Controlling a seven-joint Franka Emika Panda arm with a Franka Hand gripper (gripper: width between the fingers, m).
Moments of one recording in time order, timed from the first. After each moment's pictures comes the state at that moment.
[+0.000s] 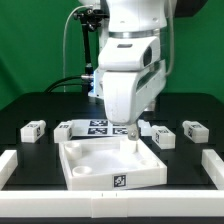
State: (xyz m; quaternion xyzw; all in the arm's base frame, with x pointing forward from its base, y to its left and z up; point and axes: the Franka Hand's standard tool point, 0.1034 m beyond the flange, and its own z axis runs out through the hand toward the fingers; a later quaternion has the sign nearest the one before) arm 0.530 0.023 0.075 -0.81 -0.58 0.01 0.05
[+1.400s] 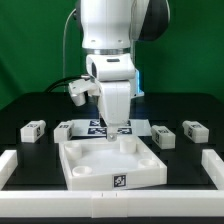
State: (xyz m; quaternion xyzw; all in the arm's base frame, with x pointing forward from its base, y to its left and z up) arm 0.458 -0.032 0.044 -0.63 -0.78 0.00 0.00
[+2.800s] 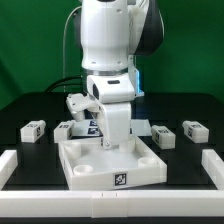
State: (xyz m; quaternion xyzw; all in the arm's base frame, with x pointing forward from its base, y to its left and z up) arm 0.438 -0.038 0.010 -0.60 -0.80 0.02 0.02
